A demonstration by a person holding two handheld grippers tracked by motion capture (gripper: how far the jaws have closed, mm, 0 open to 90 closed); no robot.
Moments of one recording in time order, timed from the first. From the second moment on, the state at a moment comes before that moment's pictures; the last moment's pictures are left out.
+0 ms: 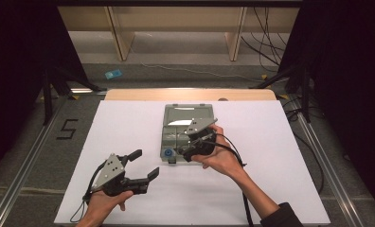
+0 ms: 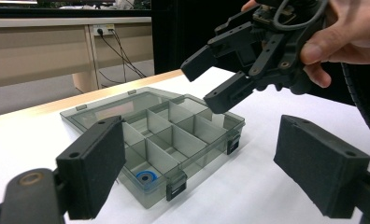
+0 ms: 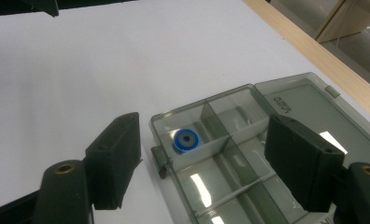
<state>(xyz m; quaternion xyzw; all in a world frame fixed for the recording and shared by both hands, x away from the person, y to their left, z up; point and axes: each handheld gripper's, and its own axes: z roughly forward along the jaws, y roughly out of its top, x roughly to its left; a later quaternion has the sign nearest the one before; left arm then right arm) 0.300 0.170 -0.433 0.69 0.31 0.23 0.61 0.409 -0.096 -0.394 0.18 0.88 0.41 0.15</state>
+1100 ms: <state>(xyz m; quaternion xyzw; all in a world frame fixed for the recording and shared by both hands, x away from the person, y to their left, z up) 0.300 0.169 -0.434 0.69 0.30 0.22 0.62 0.386 -0.139 -0.404 0.24 0.83 0.49 0.14</state>
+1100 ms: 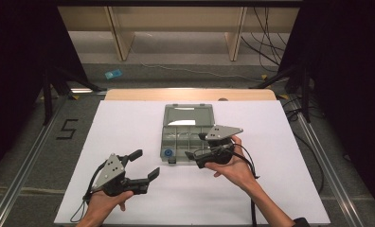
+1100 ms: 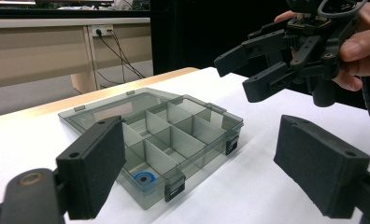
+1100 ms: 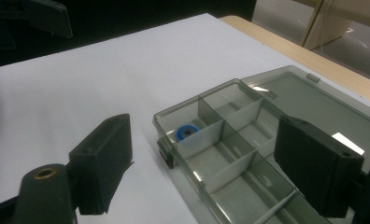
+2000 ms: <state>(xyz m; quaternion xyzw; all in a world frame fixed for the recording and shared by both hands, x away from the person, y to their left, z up) 0.300 0.169 -0.434 0.69 0.30 0.22 0.62 0.369 -0.164 -0.411 0.27 0.79 0.52 0.14</state>
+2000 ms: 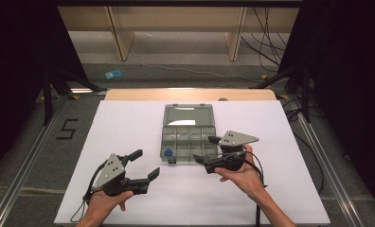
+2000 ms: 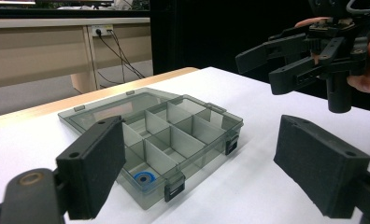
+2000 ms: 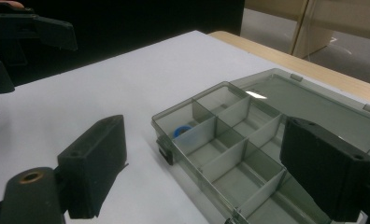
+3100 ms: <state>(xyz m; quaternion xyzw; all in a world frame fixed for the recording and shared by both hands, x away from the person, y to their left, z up) 0.300 0.169 -0.433 0.69 0.30 0.22 0.61 0.355 -0.184 -0.416 0.29 0.78 0.53 0.15</state>
